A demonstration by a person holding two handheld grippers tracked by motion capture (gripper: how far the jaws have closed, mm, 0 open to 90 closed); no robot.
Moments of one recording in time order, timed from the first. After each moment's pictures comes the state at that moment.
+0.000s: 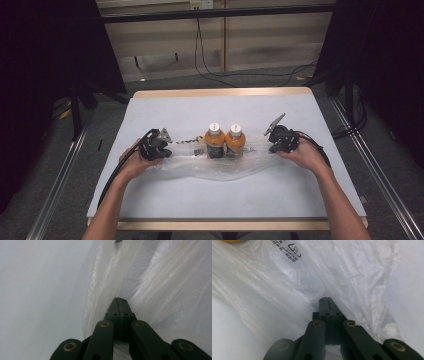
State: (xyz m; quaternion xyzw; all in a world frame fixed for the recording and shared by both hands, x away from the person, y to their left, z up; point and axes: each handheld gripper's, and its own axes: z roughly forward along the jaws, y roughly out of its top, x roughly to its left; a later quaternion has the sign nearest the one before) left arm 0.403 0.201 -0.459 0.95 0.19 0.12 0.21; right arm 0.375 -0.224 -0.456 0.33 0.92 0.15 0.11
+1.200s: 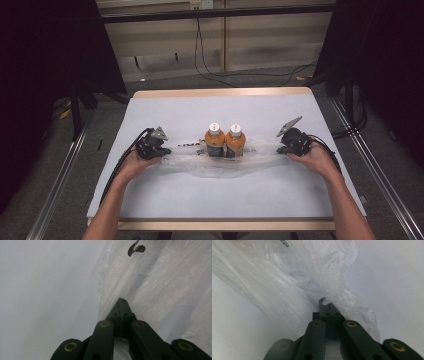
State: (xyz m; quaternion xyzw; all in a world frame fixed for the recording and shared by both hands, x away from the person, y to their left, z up) left arm 0.408 0.216 -0.463 0.93 0.23 0.09 0.26; right arm 0.360 -0.256 -0.460 0.35 0.91 0.20 0.12
